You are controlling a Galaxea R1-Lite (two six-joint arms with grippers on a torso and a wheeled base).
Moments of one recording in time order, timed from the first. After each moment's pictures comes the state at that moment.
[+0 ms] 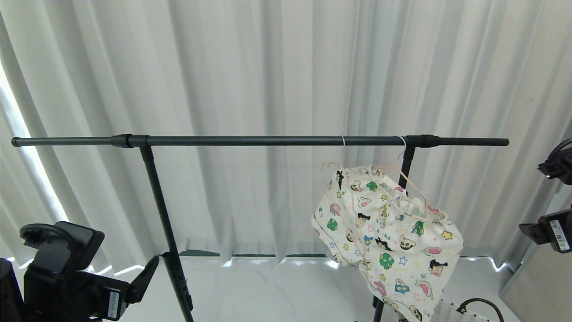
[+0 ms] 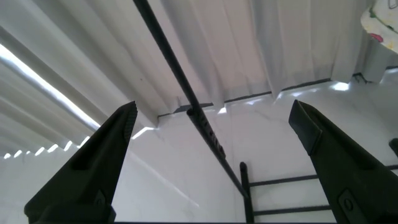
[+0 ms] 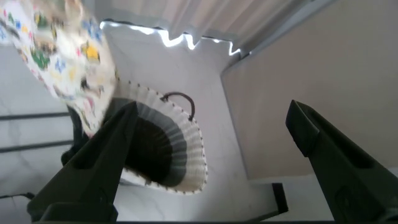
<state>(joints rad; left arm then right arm) -0.33 1.18 -0.10 -0.75 0.37 0.29 0.21 1.26 -0.81 0.19 -0.49 -0.15</state>
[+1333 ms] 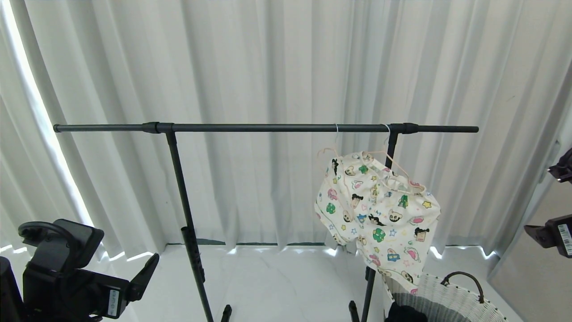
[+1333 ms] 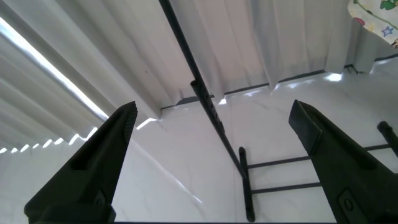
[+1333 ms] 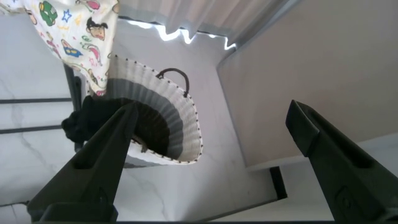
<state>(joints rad) -0.33 1.18 -0.11 -0.75 0.38 0.29 0.21 1.21 -0.76 0.14 -0.48 -0.15</state>
